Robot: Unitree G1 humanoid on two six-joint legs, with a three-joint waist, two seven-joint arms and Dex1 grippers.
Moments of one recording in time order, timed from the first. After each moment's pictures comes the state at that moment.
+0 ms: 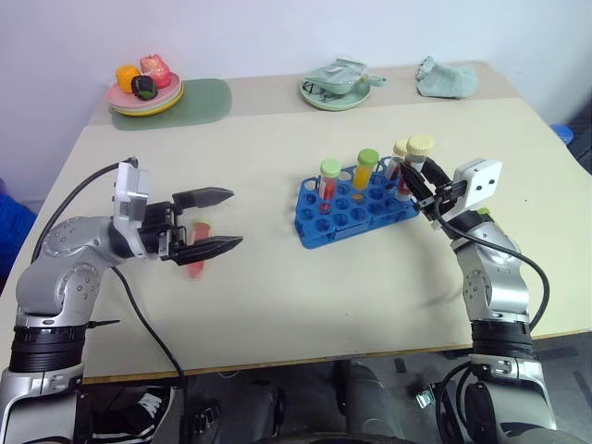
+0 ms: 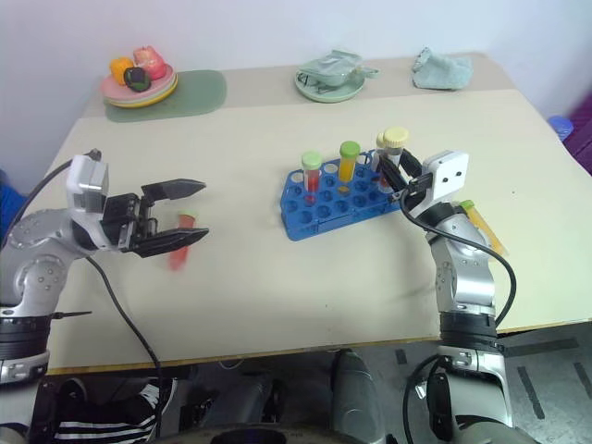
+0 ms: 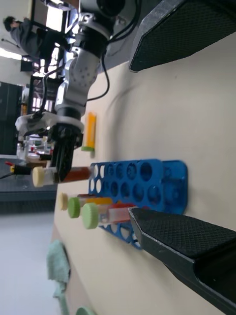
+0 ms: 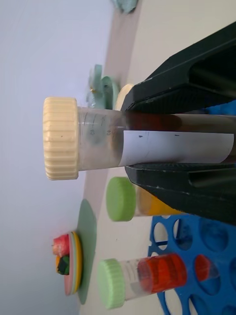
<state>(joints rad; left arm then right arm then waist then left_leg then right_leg) -0.33 0.72 0.19 -0.13 -0.73 0.39 -1.27 -0.40 -0.36 -0.23 0.14 0.30 -0.04 0.58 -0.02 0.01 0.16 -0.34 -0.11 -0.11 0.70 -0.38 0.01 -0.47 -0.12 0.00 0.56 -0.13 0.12</state>
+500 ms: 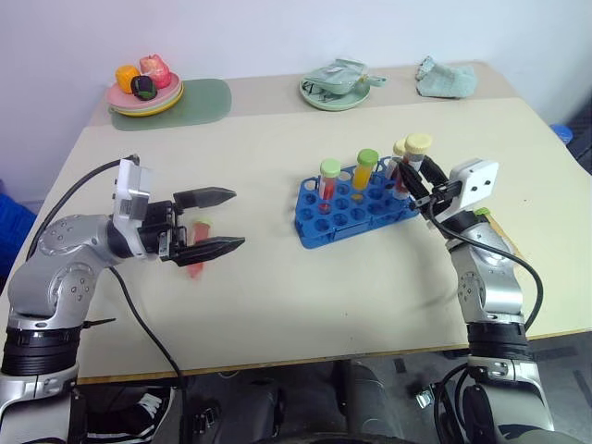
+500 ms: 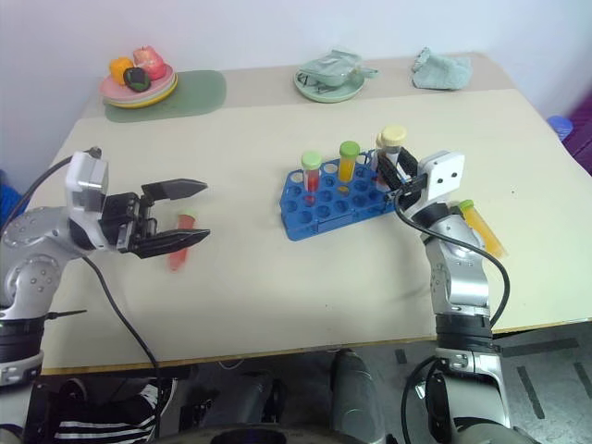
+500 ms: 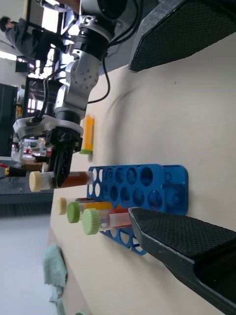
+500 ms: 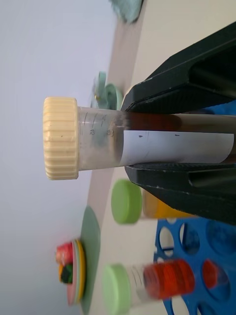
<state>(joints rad) -0.35 0.74 0.19 -0.16 -0.75 0.44 -1.24 -0.39 -0.36 -0.21 0.12 0.29 -0.05 0.49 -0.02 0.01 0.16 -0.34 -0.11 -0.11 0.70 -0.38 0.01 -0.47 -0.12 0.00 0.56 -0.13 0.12</state>
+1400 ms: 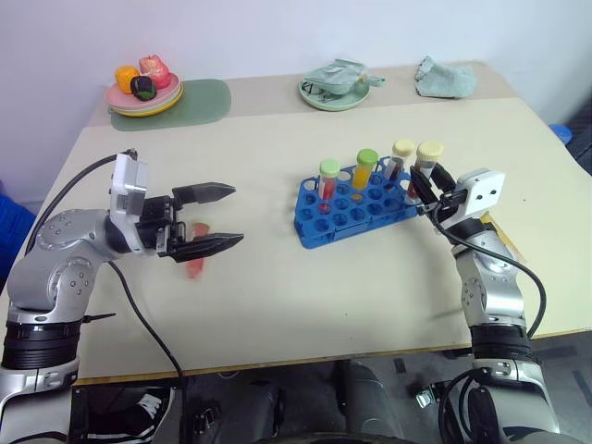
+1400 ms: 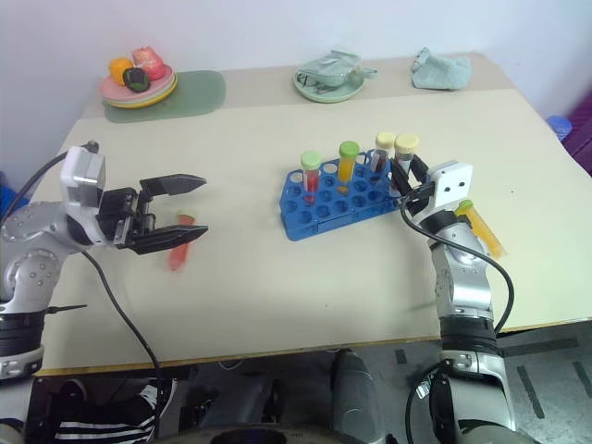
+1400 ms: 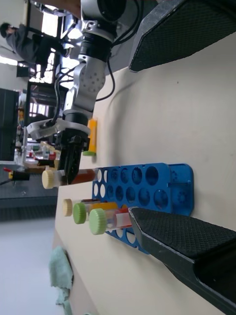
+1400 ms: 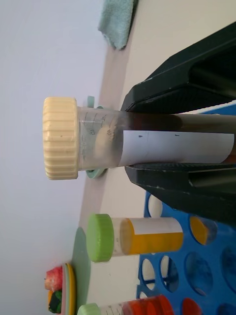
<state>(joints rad) -0.37 0.74 0.19 -0.14 -0.75 0.42 -1.27 -0.40 -0.38 -0.21 0.27 0.28 -0.19 0.49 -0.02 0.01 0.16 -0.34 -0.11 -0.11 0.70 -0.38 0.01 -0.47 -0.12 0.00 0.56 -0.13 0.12</state>
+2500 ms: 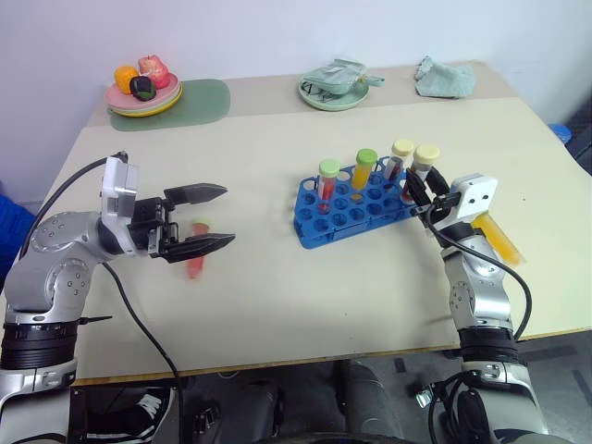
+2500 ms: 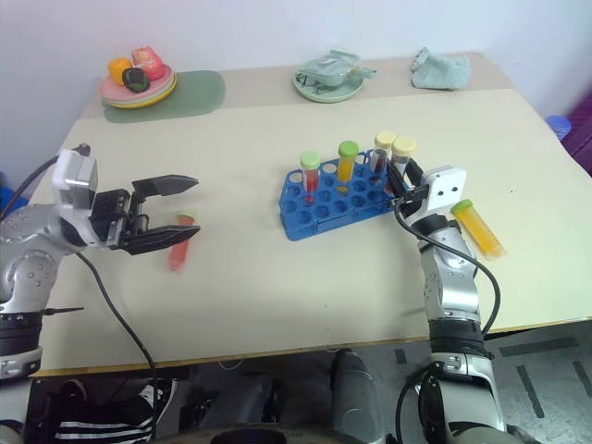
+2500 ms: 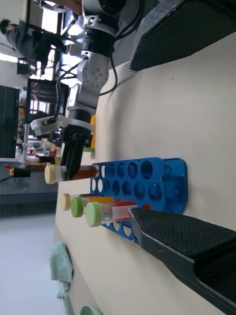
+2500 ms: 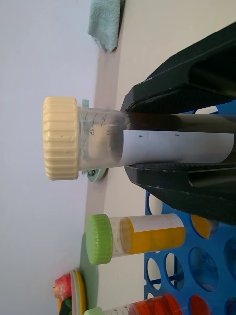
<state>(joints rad) -0.36 0.74 0.21 -0.08 -0.74 0.38 -1.32 -0.37 -0.32 -0.21 0.24 0.29 -0.18 0.43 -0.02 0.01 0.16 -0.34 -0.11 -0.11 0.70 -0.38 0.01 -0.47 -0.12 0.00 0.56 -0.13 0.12</state>
